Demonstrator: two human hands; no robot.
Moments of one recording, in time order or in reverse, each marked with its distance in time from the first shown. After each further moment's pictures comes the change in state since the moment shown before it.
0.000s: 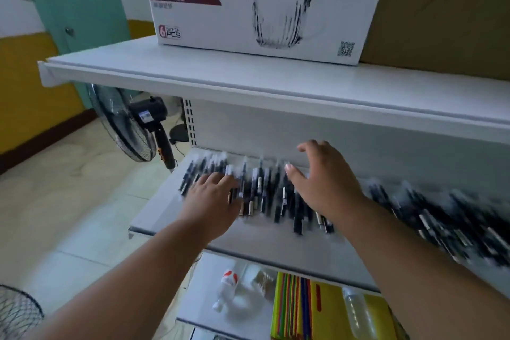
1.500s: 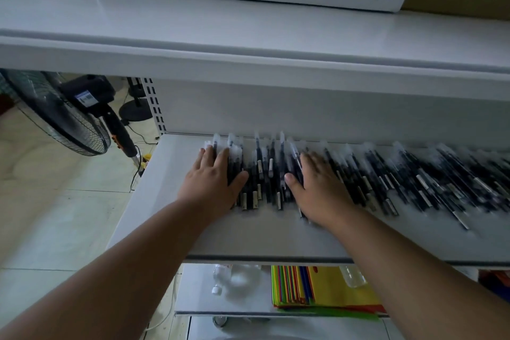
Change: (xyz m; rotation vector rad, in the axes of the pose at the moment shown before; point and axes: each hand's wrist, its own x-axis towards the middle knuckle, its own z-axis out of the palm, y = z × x) left_hand 0.054 -0.029 0.031 -0.094 -0.329 0.011; right_hand -0.012 0.026 0.093 -0.087 -0.341 0.379
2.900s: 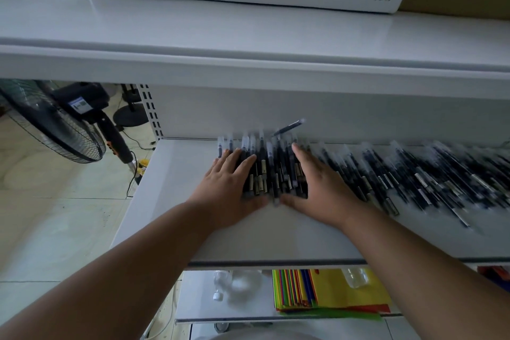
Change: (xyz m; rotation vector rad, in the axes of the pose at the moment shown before) left_hand 0.011 0.005 0.009 0.066 -0.038 0.326; right_hand 0.003 0.016 -0.005 0.129 0.093 -0.311
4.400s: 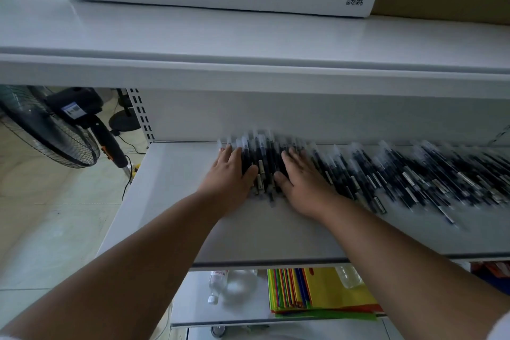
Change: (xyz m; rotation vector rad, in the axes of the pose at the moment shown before) left_hand 0.027 0.028 -0.004 -0.249 0.030 -0.237; right_hand 0.018 -0.002 0.008 -0.026 -0.140 0.233
